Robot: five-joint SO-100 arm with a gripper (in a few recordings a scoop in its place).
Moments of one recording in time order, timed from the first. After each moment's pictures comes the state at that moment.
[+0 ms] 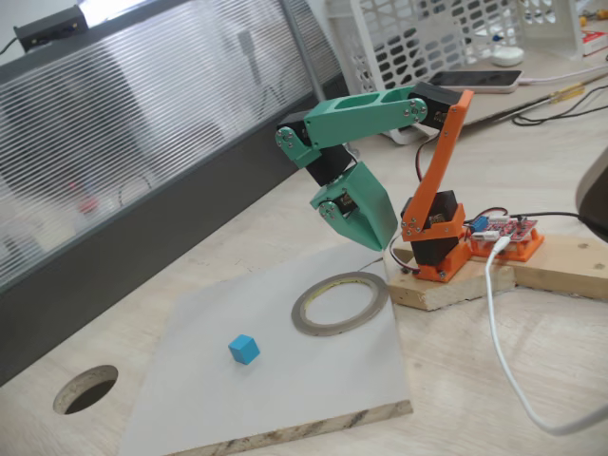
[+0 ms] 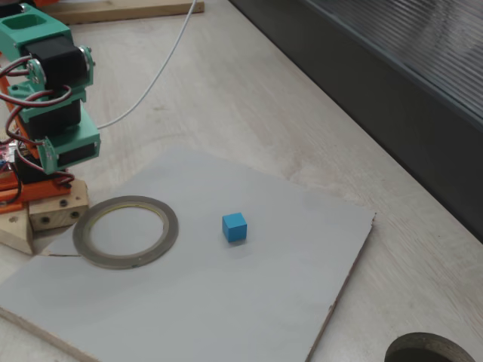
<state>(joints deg) 17.8 118.8 120.8 114.0 100.9</state>
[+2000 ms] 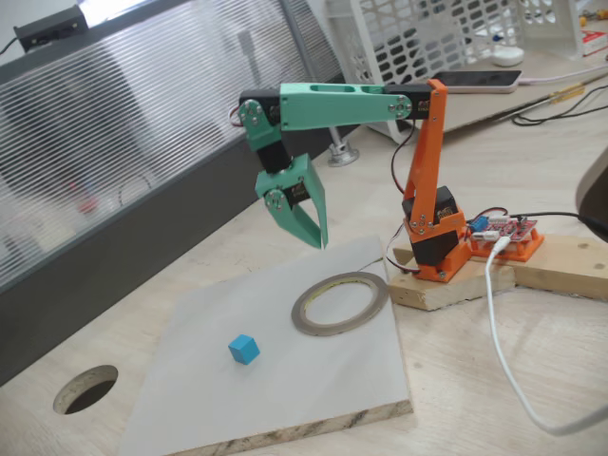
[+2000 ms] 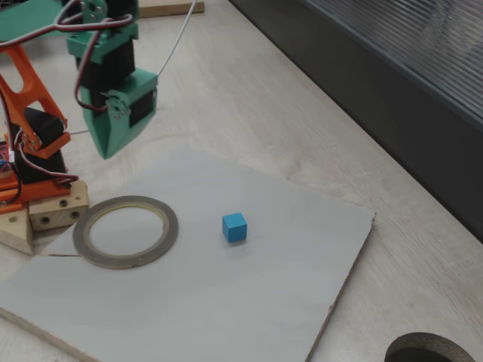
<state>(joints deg) -9.4 104.5 91.9 114.0 100.5</state>
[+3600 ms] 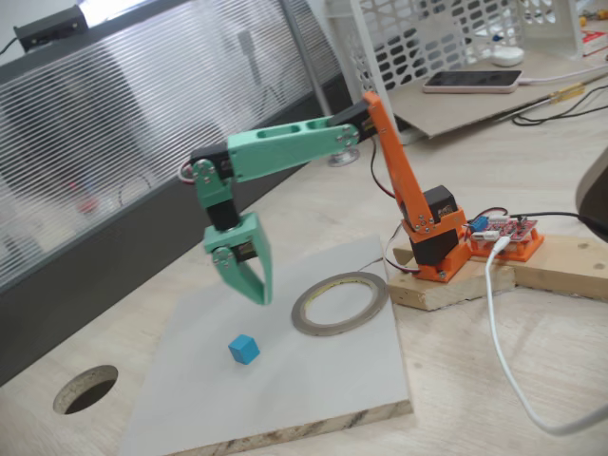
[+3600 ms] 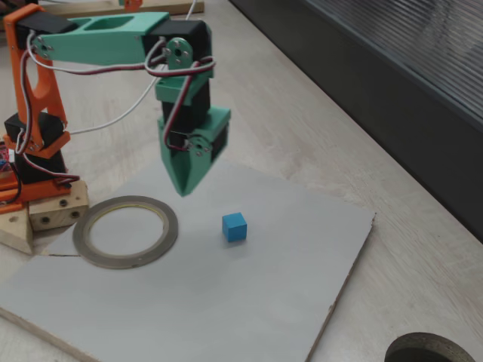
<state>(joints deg) -13.0 77.2 71.2 95.6 100.3</state>
